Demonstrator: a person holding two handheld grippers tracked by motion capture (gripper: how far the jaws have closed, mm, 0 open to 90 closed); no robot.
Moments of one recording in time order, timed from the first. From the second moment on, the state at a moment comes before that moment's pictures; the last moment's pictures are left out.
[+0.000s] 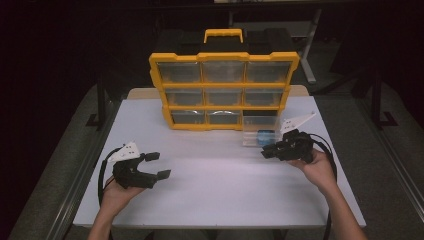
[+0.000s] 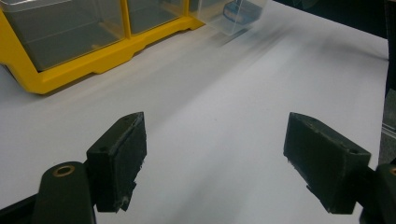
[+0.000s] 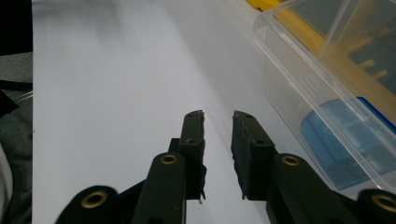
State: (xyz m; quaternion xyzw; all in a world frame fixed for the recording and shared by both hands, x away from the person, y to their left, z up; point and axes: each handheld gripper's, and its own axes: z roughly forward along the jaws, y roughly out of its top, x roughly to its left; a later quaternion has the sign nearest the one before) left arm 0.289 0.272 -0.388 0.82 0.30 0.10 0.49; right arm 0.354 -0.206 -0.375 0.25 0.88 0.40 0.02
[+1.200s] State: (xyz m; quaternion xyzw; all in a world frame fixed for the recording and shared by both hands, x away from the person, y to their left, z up) left arm 0.288 0.274 -0.386 0.81 0.30 0.10 0.49; right arm 0.387 -0.190 -0.378 0.27 0.89 0.35 0.05
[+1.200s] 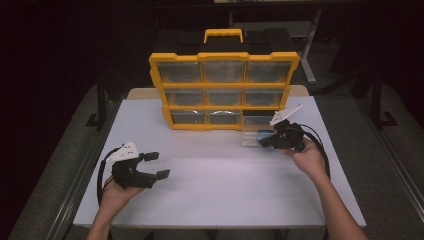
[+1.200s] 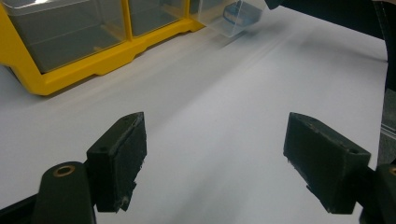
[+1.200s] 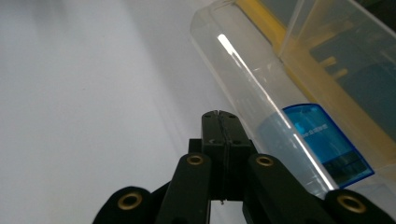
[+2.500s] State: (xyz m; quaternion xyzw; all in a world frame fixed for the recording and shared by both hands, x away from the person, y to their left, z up) left arm 0.286 0.277 -0.385 0.81 0.30 0.10 0.49; right arm 0.417 -0.185 -0.370 0.29 0.90 0.33 0.06
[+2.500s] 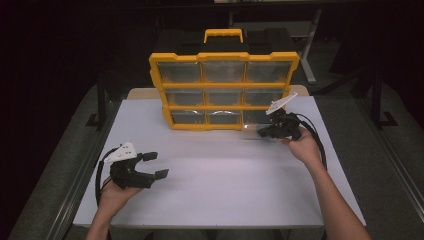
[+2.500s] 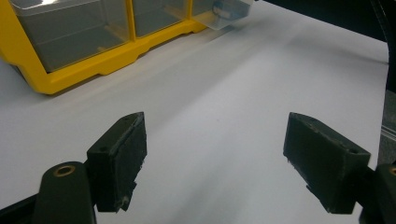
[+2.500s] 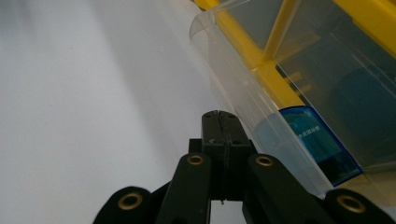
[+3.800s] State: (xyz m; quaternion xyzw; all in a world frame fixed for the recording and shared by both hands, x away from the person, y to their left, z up) left arm 0.286 0.280 -0.384 0.81 0.30 0.11 0.49; right arm 0.444 -0.180 -0.370 0.29 0.90 0.32 0.08
